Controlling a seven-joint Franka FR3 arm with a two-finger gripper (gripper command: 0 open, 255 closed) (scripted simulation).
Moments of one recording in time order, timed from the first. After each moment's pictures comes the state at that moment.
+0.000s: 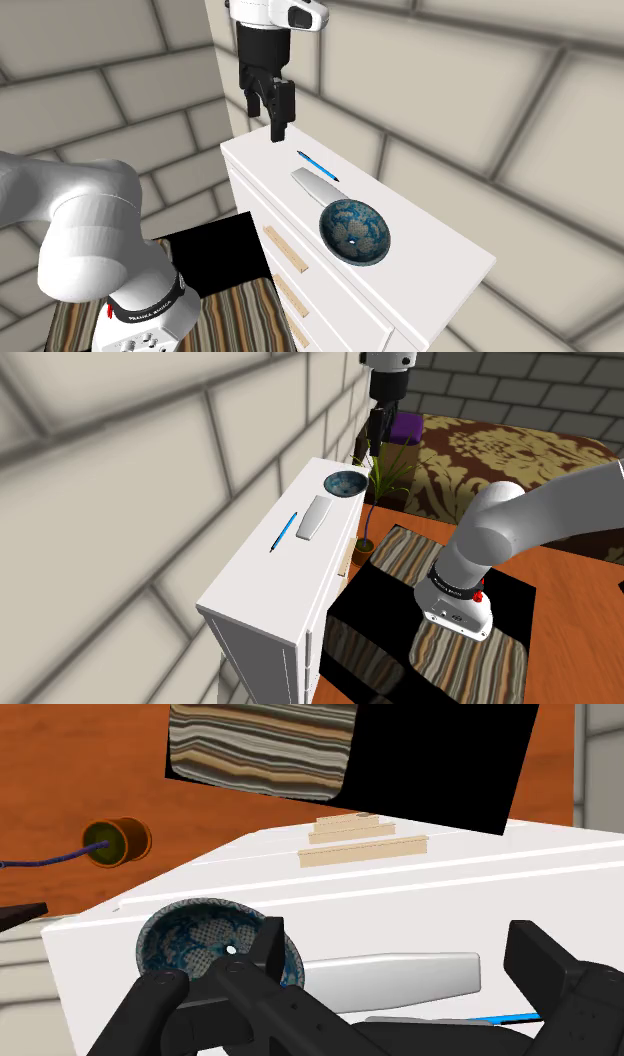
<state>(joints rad) -0.02 -0.77 0.06 -2.35 0.06 1.49 -0.15</state>
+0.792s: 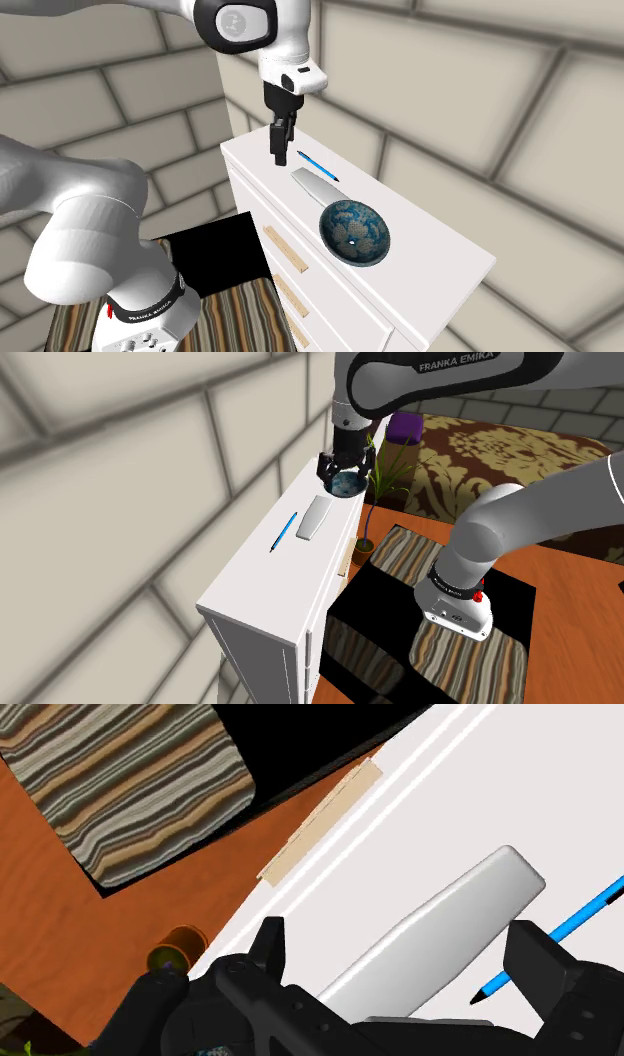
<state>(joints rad) -0.18 -0.67 0.34 -2.53 0.24 1.84 0.53</state>
